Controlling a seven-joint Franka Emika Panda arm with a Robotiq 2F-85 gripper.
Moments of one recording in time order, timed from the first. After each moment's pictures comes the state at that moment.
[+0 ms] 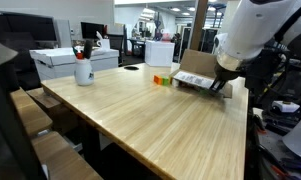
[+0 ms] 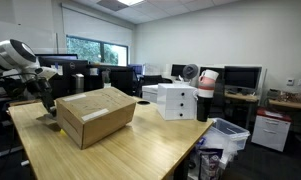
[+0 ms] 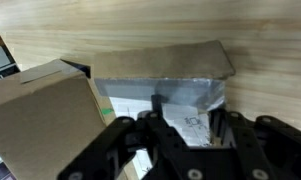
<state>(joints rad) 0.15 -0.29 0.38 -2.77 -0.68 2.18 1.19</state>
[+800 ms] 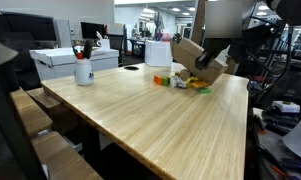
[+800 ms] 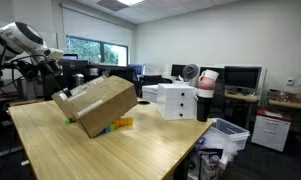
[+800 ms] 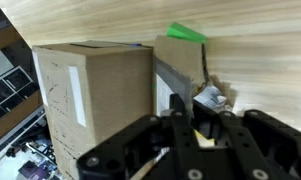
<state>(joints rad) 0.15 -0.35 0.33 -2.62 -0.68 2.10 1.19</state>
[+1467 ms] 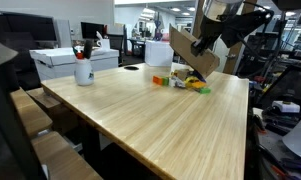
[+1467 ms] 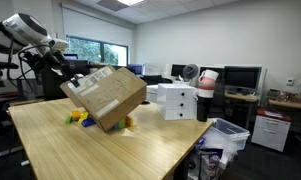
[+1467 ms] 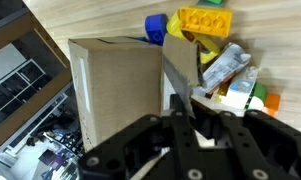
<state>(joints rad) 0.13 -0.37 0.31 -2.53 -0.74 2.04 1.19</state>
